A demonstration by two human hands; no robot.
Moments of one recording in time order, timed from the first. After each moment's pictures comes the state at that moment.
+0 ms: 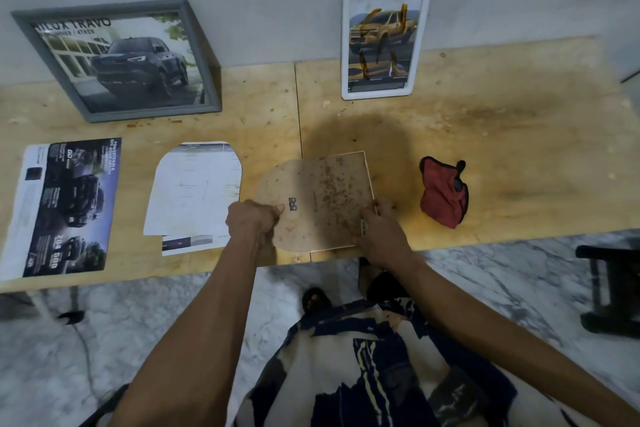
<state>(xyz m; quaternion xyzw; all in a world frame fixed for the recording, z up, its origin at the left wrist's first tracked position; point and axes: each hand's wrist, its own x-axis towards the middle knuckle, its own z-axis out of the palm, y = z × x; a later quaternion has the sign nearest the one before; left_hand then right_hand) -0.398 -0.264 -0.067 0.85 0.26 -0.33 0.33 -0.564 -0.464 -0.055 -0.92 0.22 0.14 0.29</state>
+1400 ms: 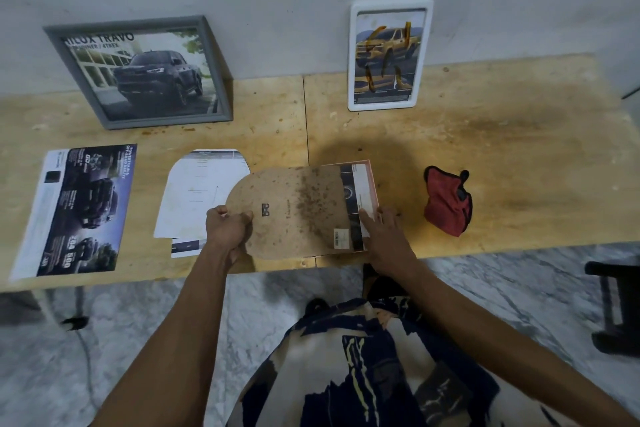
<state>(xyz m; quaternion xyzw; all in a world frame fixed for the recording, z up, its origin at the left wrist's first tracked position) -0.400 -0.219 -0.032 0.74 0.29 -0.26 0.55 -0.569 -0.469 -0.063 -0.97 0.12 0.18 0.13</state>
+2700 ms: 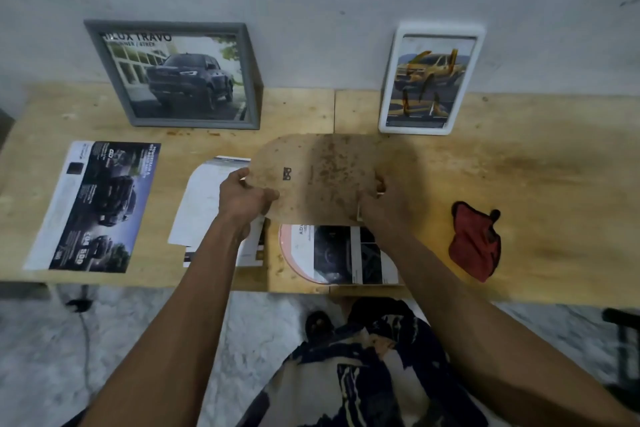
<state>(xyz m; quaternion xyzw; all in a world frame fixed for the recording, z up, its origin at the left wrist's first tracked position) -0.346 -0.238 0.014 0.77 0.21 -0.23 0.56 -0.451 -0.445 0.006 -0.72 0.41 0.00 0.57</state>
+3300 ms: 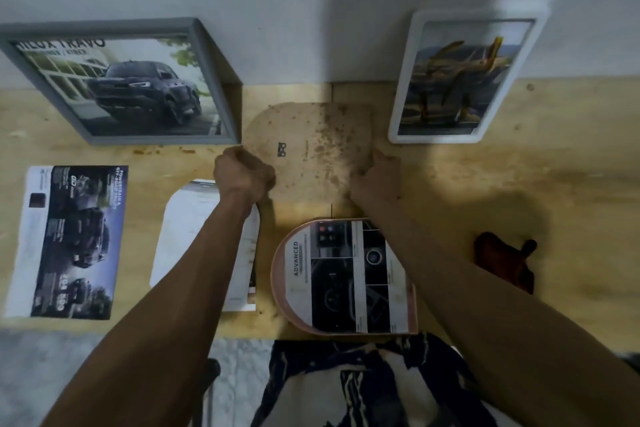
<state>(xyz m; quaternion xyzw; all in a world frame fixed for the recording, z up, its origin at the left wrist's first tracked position) -0.222 -0.315 -0.030 0.88 0.21 -0.19 0.37 -0.317 -0.497 -0.038 -0.78 0.41 0.12 0.45</state>
